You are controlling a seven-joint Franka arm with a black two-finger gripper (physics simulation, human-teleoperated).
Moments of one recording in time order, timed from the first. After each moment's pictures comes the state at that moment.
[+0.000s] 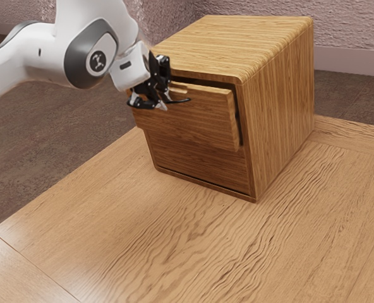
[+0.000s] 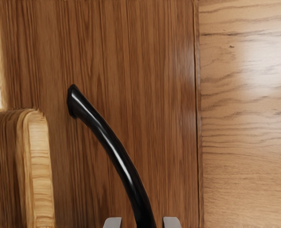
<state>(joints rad) -0.07 0.15 0.18 -1.40 0.04 2.02 1.65</state>
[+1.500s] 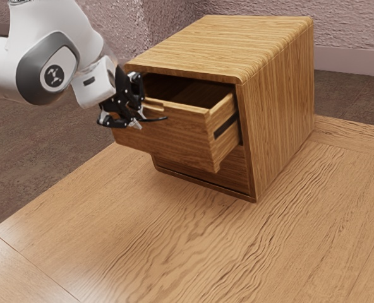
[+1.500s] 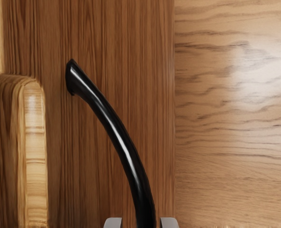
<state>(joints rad) -0.06 -0.09 0.18 -1.68 0.05 2.02 1.64</state>
